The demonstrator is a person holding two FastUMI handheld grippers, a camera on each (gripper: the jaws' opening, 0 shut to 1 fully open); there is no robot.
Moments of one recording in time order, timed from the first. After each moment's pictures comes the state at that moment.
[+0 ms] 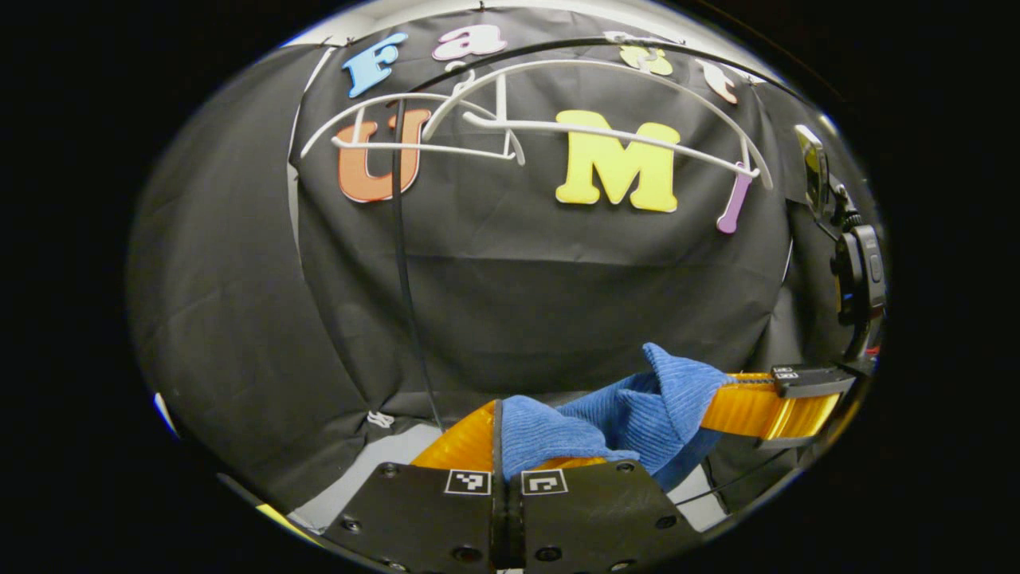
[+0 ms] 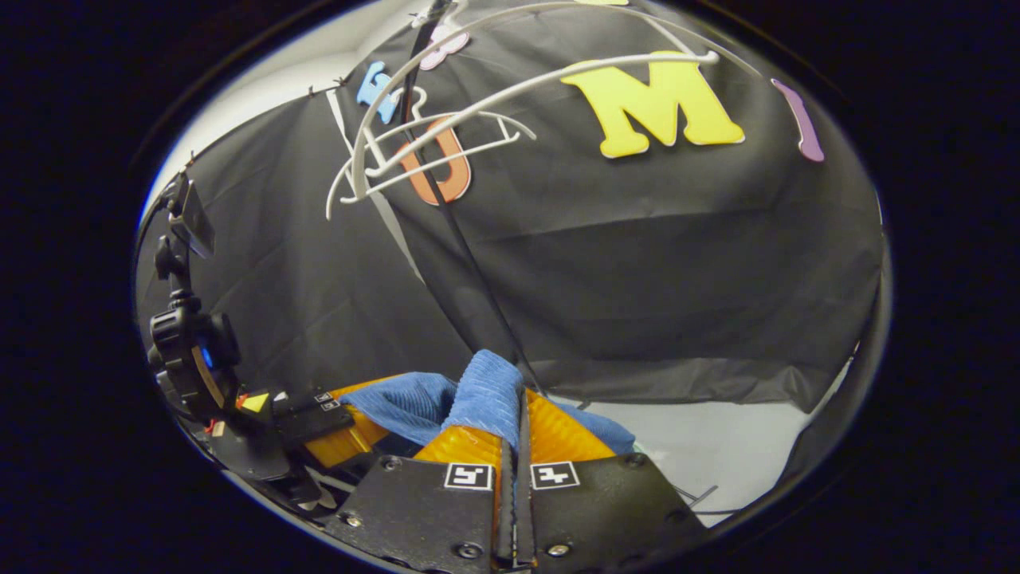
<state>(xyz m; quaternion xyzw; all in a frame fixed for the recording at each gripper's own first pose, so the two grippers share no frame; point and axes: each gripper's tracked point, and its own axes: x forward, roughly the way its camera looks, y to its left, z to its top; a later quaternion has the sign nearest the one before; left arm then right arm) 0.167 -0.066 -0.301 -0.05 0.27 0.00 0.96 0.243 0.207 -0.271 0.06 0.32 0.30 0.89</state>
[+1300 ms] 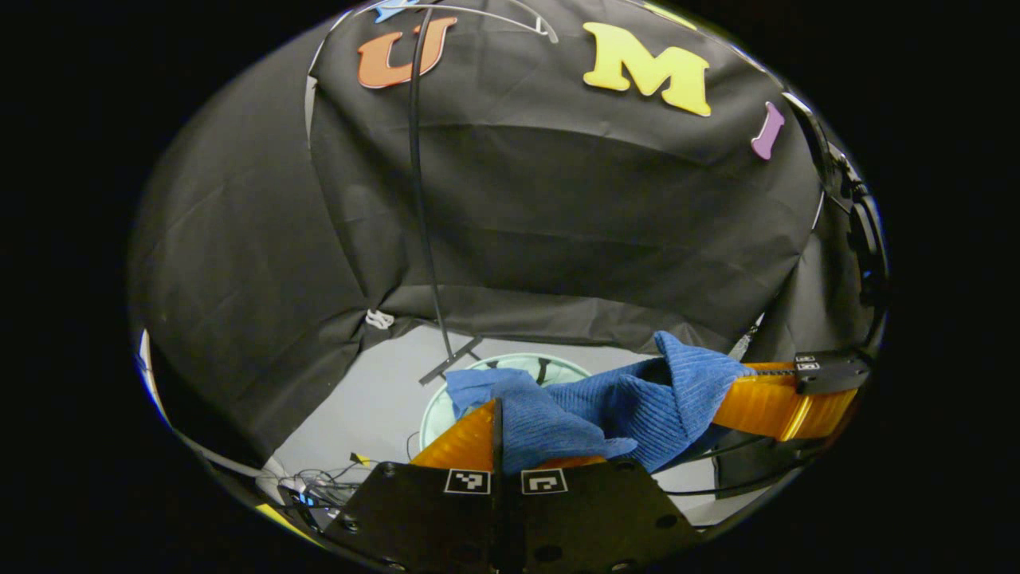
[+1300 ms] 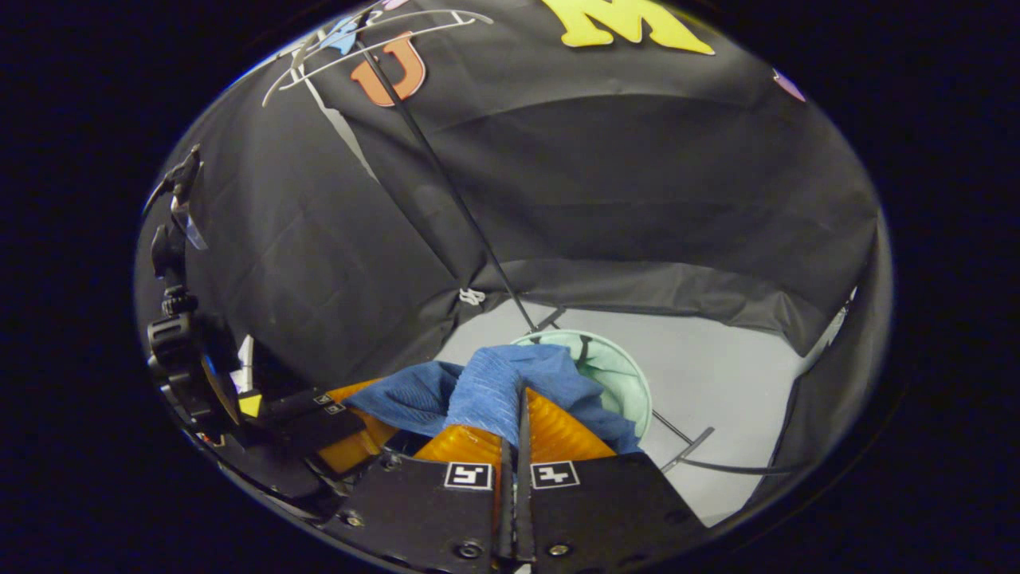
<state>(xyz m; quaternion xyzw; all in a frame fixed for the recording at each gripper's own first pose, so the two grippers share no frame) 0.086 -0.091 -0.481 -0.08 0.43 0.04 0.90 0.213 0.182 -0.441 0.00 0.48 0.24 0.84</state>
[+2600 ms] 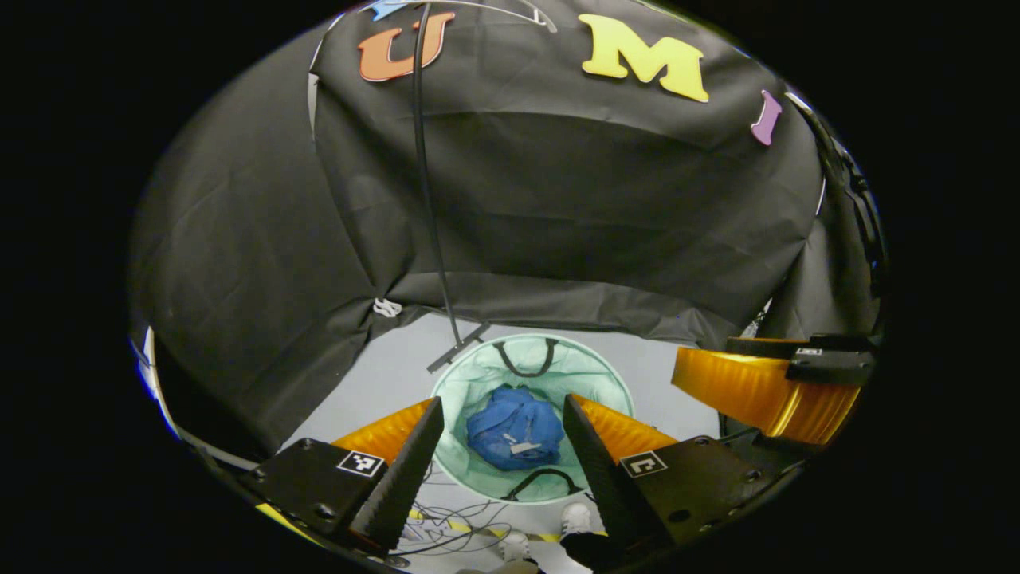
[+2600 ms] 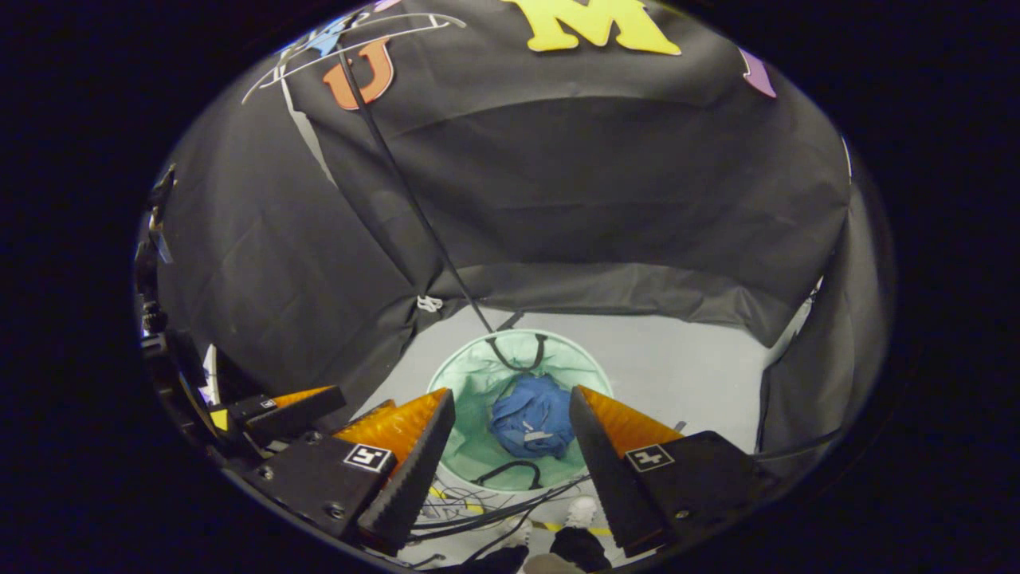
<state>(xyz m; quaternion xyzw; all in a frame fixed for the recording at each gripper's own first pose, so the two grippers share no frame) 0.069 -0.091 -0.481 -0.06 0.43 0.04 0.90 0.222 0.154 -0.437 -0.01 0.44 0.18 0.88</state>
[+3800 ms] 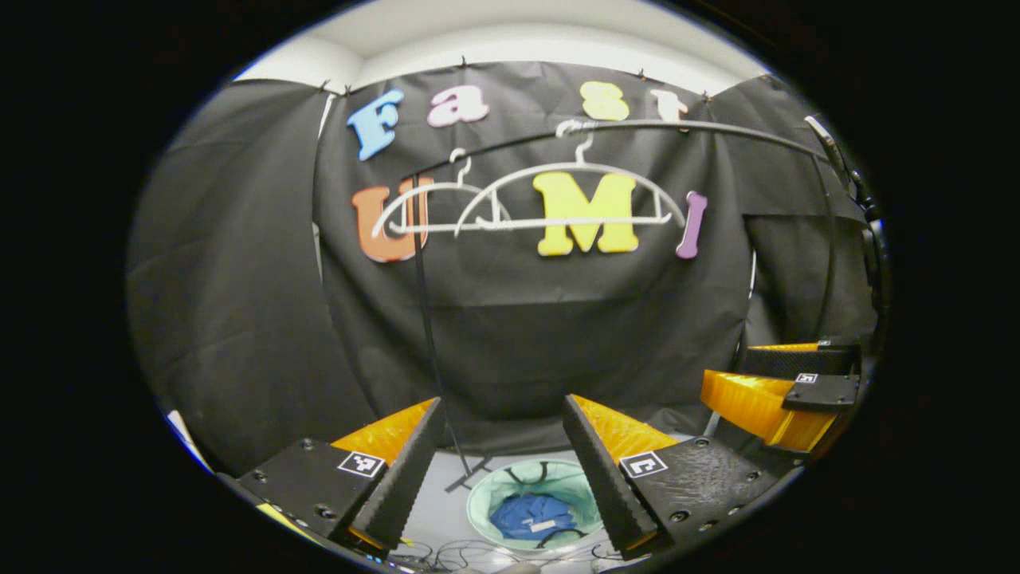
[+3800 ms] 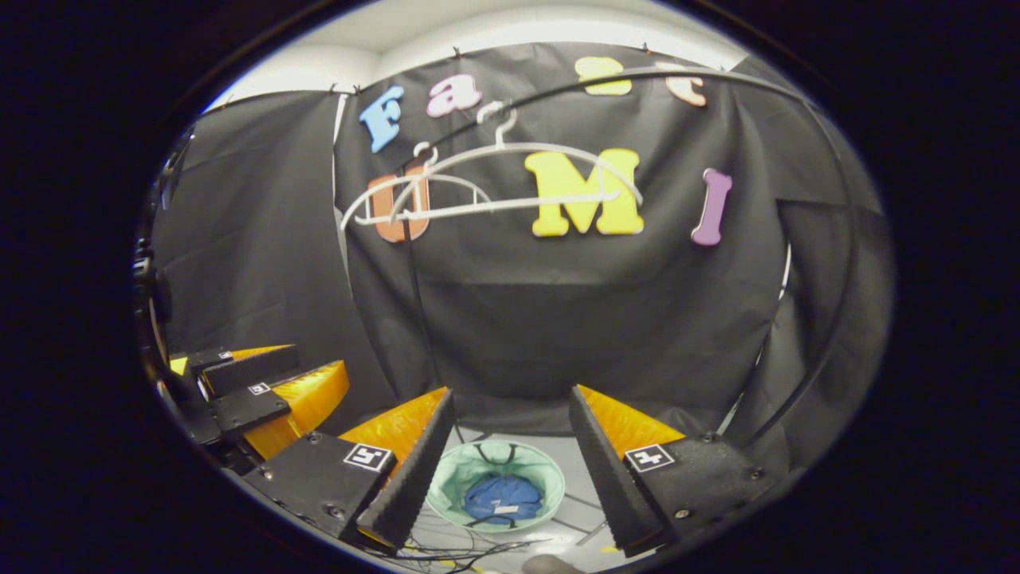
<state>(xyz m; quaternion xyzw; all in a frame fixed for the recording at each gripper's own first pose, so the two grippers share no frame) 0.034 -0.060 -0.181 0.00 0.14 -0.03 0.99 0.108 0.133 -0.158 -0.03 0.15 0.14 0.98</state>
